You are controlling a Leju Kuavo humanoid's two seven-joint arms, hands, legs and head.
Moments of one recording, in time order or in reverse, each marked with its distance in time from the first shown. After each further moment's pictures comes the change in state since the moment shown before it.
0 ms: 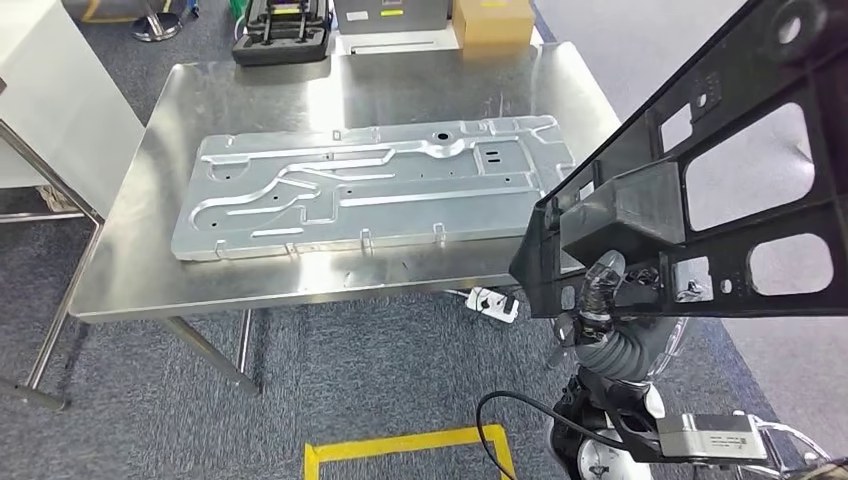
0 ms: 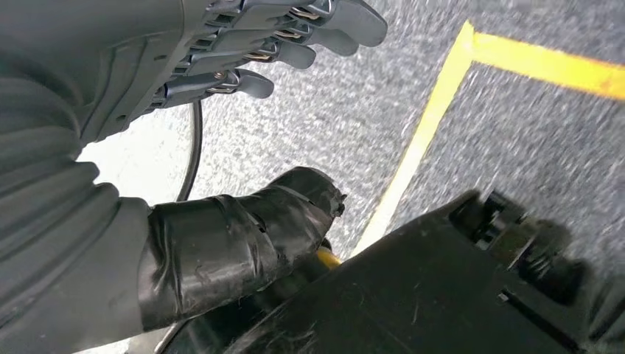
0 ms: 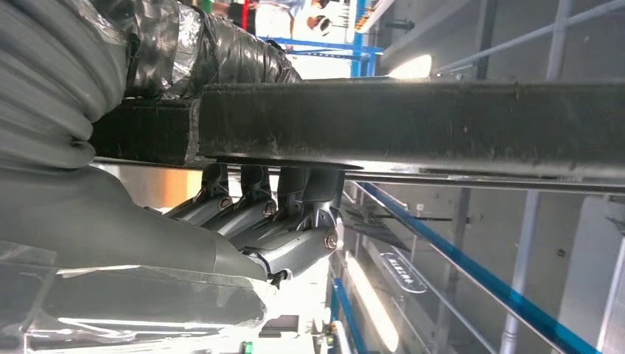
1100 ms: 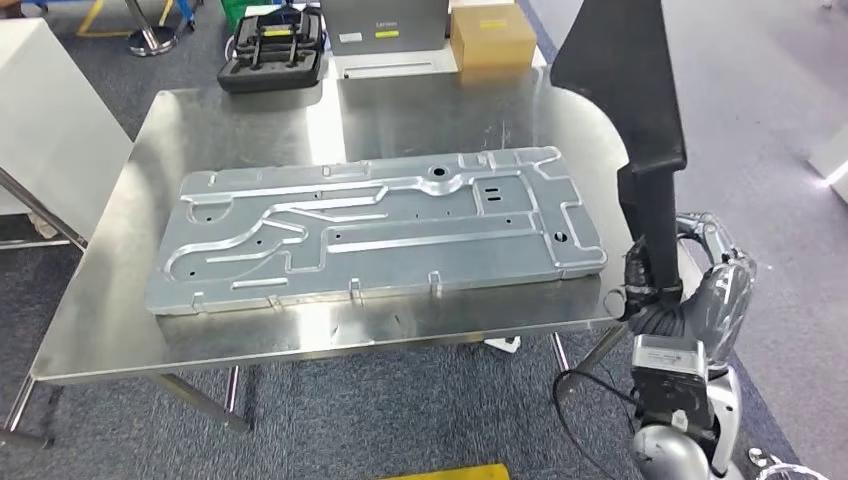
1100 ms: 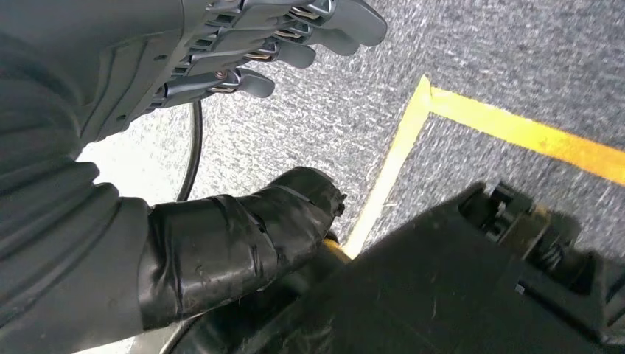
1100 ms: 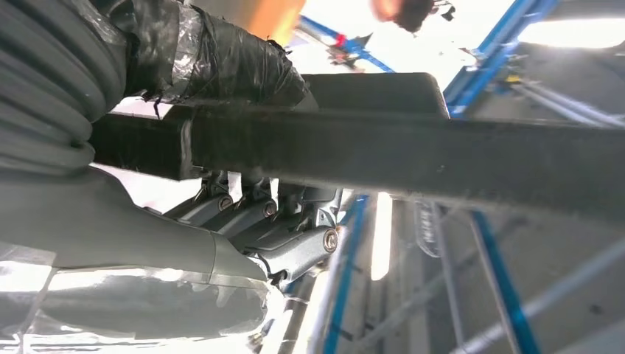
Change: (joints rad) left arm 0.017 0.019 -0.003 0.000 0.011 -0.012 -0.056; right arm 0.013 -0.248 -0.183 -0.027 0.516 0.068 0.469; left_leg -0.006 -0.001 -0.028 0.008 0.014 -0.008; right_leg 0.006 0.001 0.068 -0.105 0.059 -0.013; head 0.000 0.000
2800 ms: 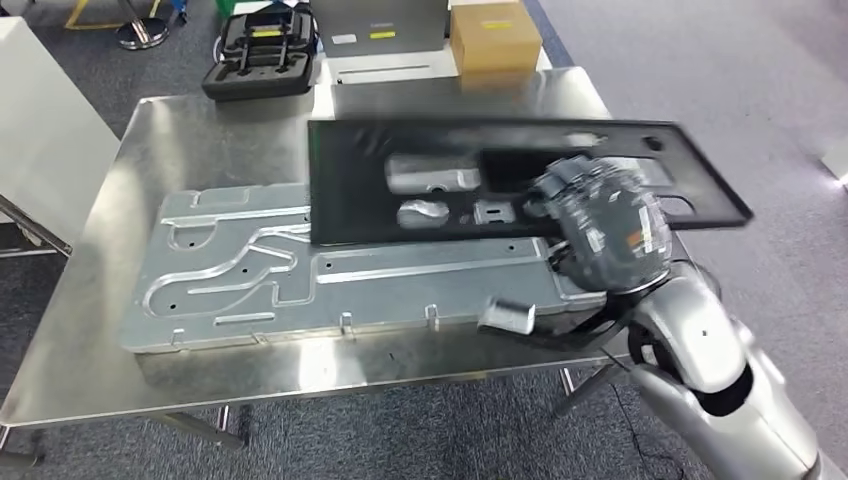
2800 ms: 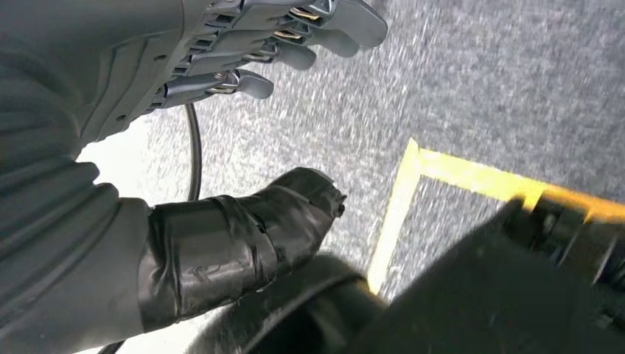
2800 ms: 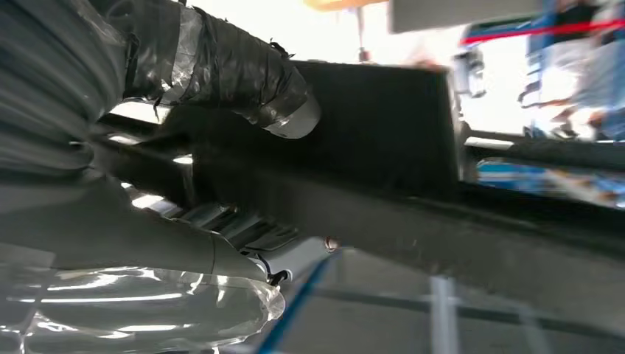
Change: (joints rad) left arm -0.028 0.034 -0.064 -0.003 -0.110 0.012 -0.002; right arm -0.379 -0.186 0.252 0.000 0.499 0.645 0.201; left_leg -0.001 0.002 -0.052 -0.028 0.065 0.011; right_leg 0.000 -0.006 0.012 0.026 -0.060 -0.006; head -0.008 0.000
